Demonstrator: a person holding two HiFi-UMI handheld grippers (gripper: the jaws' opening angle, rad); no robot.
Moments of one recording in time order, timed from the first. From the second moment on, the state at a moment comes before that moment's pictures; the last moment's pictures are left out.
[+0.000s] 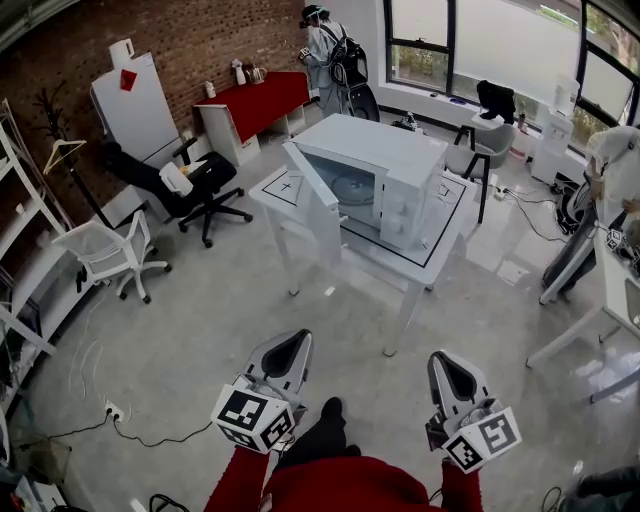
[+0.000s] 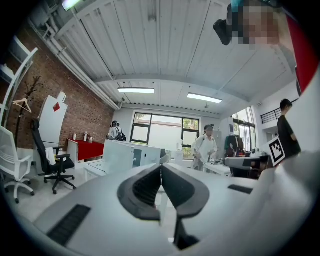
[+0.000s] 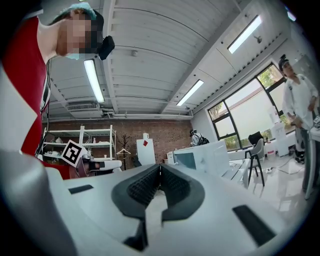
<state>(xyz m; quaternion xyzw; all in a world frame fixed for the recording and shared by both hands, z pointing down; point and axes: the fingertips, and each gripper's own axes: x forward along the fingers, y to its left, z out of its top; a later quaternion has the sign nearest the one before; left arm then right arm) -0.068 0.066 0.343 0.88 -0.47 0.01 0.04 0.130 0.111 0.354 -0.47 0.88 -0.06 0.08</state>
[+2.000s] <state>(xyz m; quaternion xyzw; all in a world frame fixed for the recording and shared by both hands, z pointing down) -0.051 -0.206 0.392 0.91 -0.39 0.07 0.08 0.115 -0.140 0.356 -0.53 0.84 -0.09 0.06</state>
